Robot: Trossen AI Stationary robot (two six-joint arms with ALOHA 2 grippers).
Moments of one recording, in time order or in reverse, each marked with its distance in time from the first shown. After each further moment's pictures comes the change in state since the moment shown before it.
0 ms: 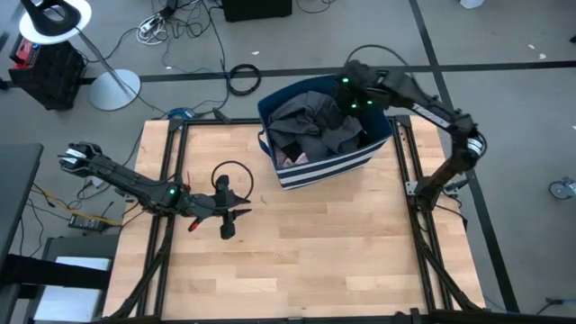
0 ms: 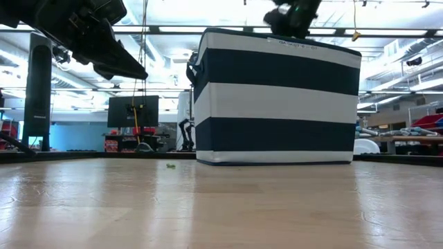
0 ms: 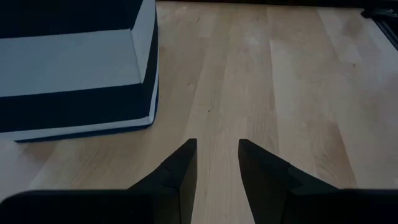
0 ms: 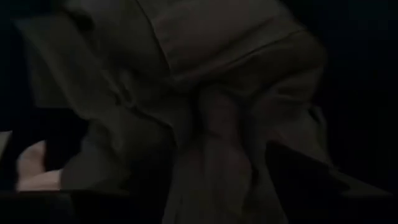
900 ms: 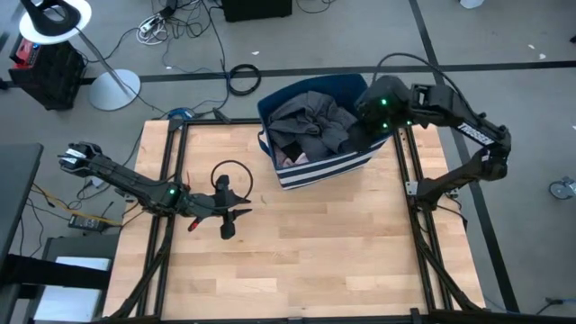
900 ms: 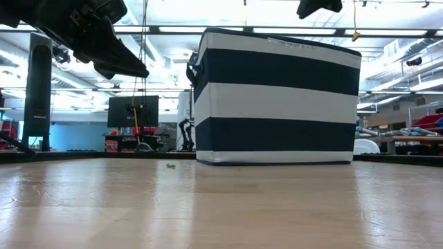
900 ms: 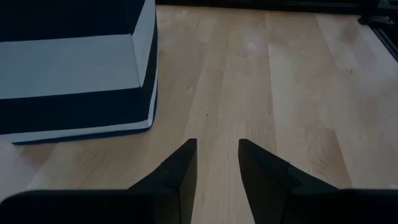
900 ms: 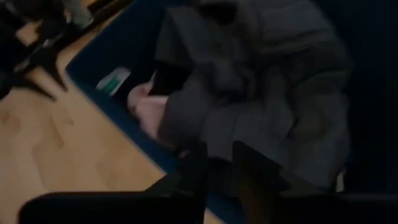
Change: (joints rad) left arm 0.000 0.000 0.000 0.015 0.000 -0.006; right arm 0.252 -0.258 0.003 -0.110 0.036 -0.004
